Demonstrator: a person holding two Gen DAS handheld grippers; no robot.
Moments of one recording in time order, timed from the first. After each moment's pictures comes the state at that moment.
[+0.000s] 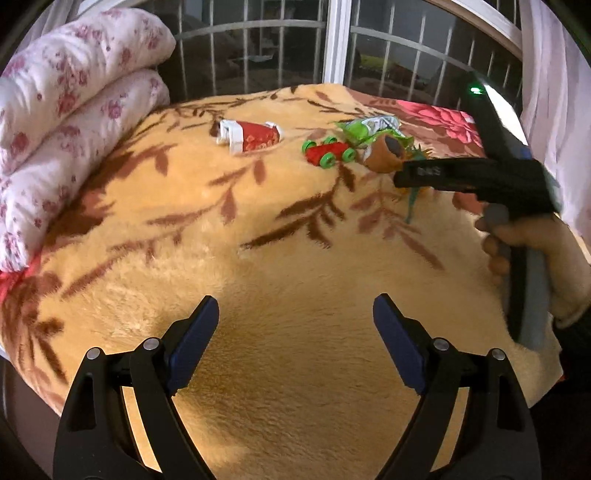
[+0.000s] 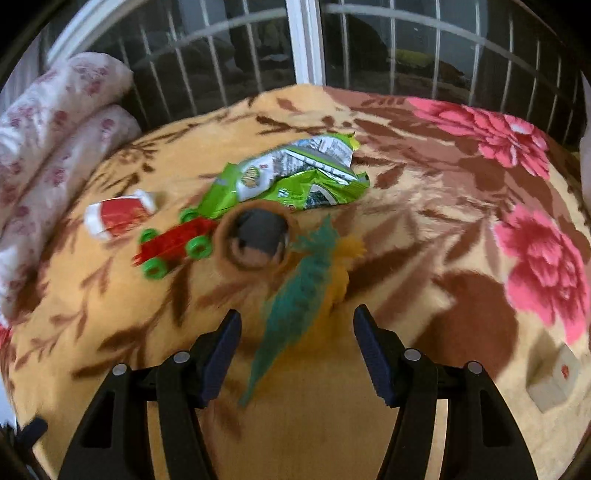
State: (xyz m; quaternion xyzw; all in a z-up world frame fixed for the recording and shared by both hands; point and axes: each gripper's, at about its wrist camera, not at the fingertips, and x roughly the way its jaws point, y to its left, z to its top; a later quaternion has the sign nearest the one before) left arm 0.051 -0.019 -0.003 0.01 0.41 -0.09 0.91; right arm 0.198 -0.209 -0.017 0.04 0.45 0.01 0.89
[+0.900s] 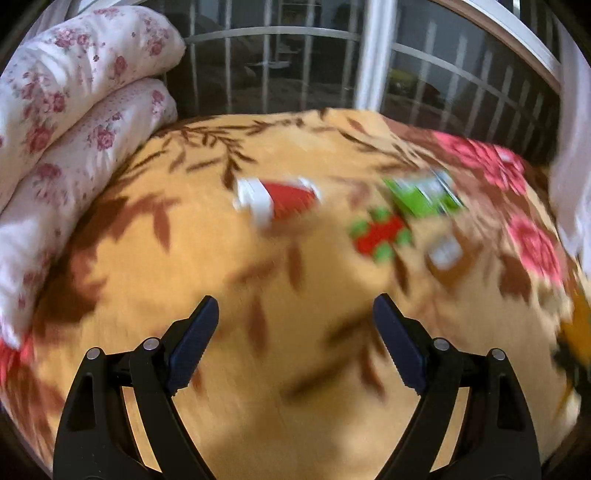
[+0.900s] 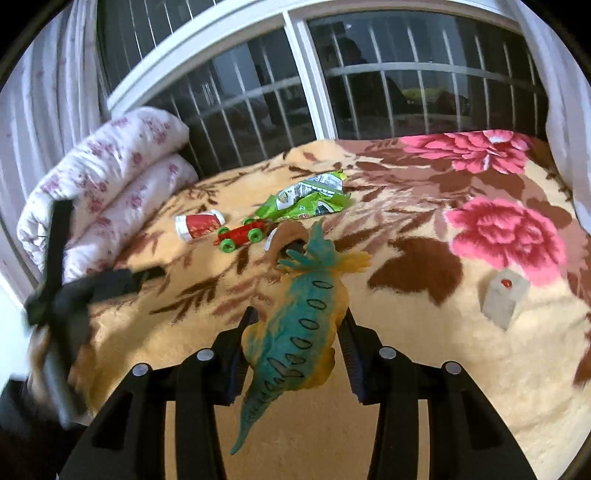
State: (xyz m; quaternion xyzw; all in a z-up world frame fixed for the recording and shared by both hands) left arm 0.172 0.004 0.022 -0.01 0.40 -0.06 0.92; right arm 0.047 -0.258 0.017 0.09 0.32 0.10 0.94
